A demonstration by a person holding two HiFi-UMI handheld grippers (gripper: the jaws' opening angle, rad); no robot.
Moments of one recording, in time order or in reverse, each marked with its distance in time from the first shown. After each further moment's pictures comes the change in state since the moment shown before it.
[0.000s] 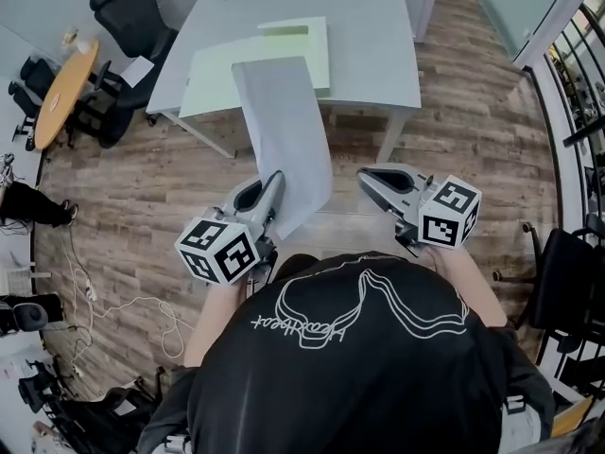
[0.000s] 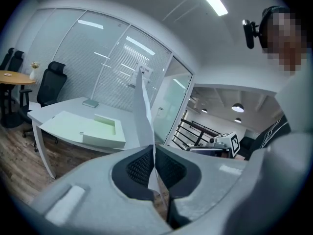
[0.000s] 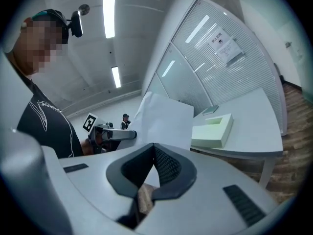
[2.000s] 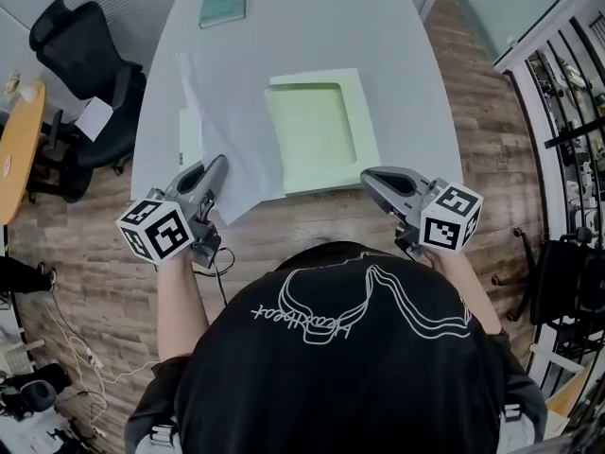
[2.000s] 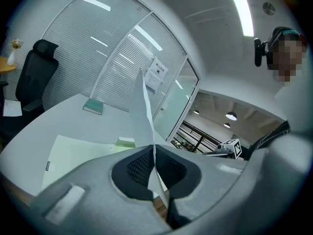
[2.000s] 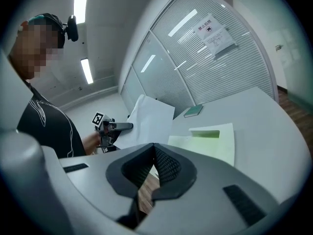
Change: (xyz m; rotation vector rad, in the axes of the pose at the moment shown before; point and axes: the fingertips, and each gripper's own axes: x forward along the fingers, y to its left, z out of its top) left arm 0.123 0.381 0.183 -0.065 0.071 -0.167; right arm 0.257 -0.189 0.109 0.079 0.041 -0.237
